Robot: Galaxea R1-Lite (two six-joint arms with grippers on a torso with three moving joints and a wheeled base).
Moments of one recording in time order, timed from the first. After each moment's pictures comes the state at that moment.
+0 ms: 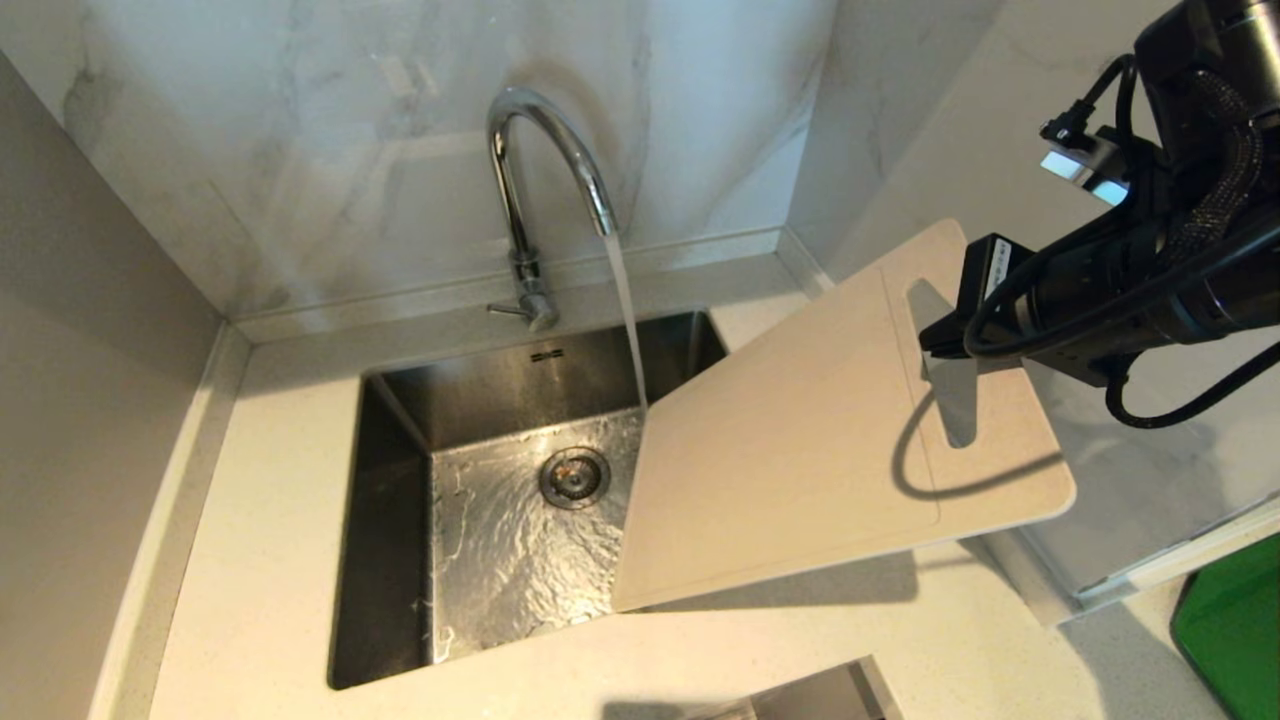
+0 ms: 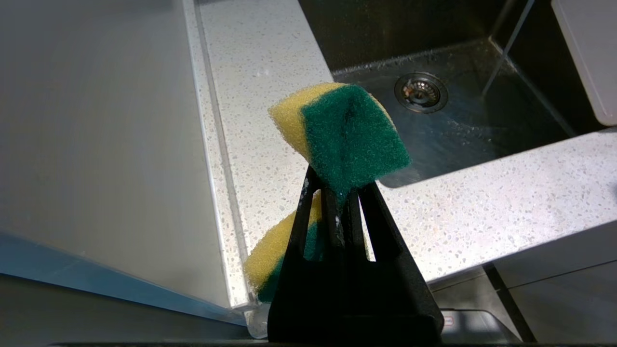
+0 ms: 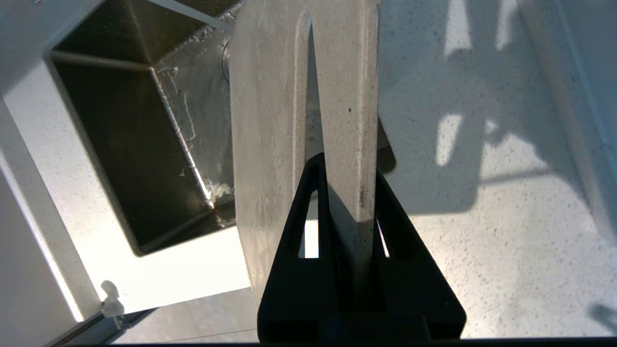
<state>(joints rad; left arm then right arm) 0.00 0.00 0.00 -0.01 0.00 -0.01 0.22 1.55 -1.61 0.65 0.09 0.45</state>
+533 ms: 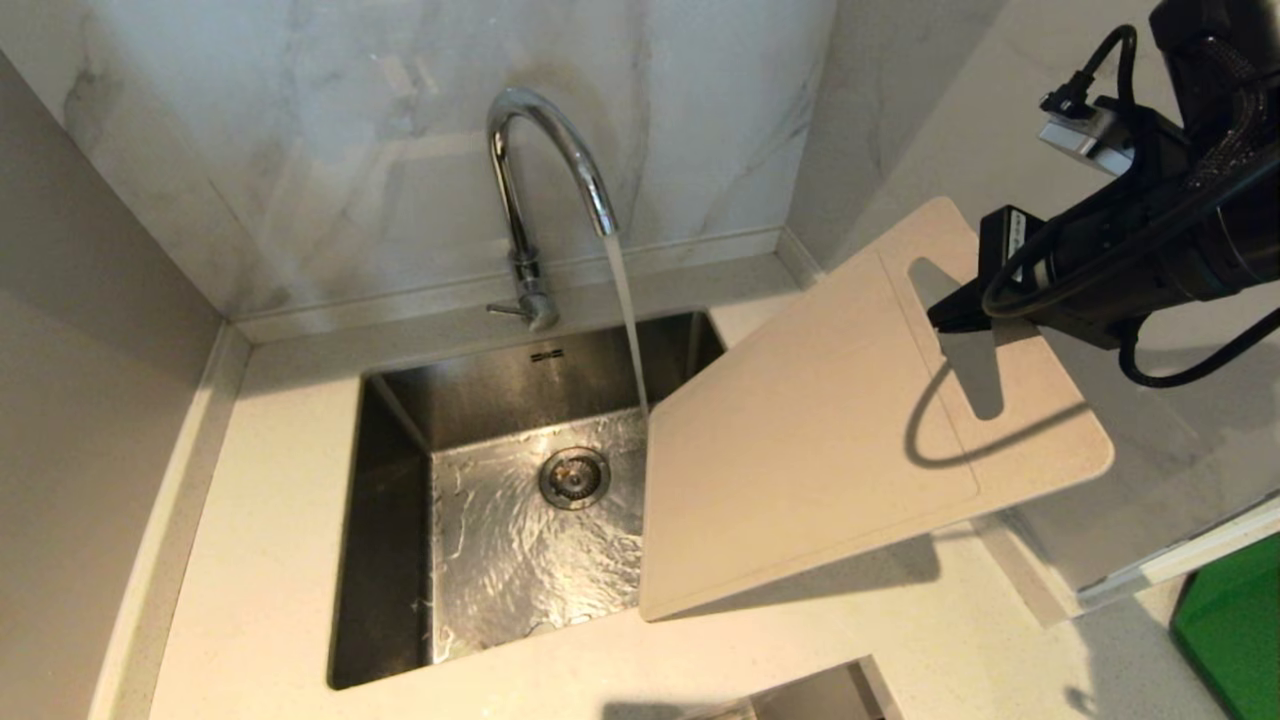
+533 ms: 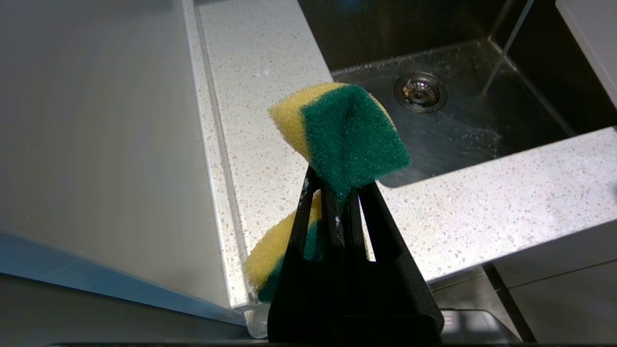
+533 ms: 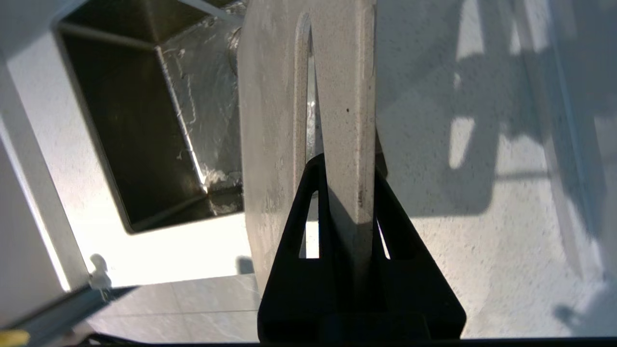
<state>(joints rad) 0.00 0.00 0.00 -0.01 0.00 -0.01 0.13 1.63 -1.79 0.76 0.23 0.32</state>
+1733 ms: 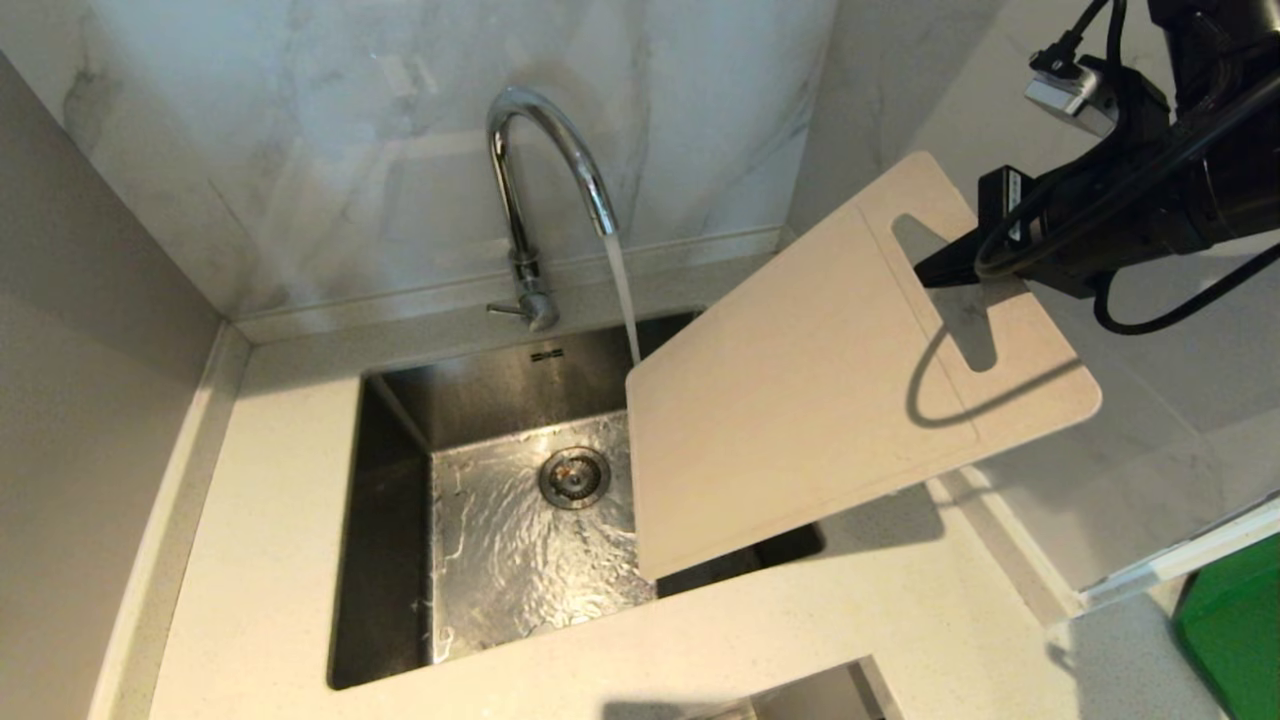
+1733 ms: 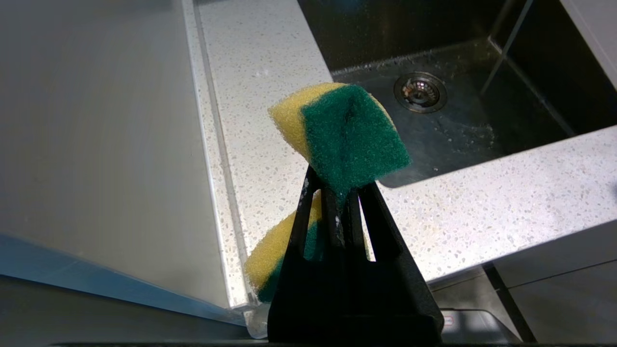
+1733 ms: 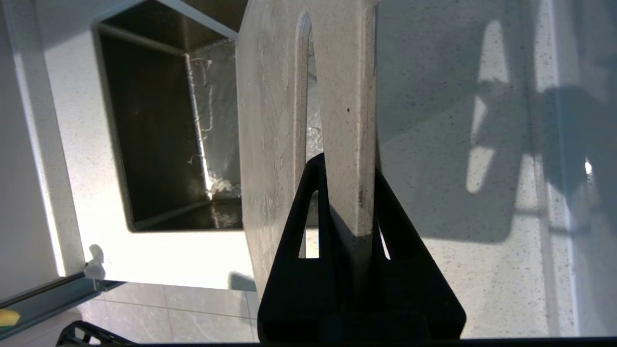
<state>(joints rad) 0.00 0.00 0.00 -0.01 0.00 -0.01 0.05 1.74 -1.97 0.78 0.39 0.18</state>
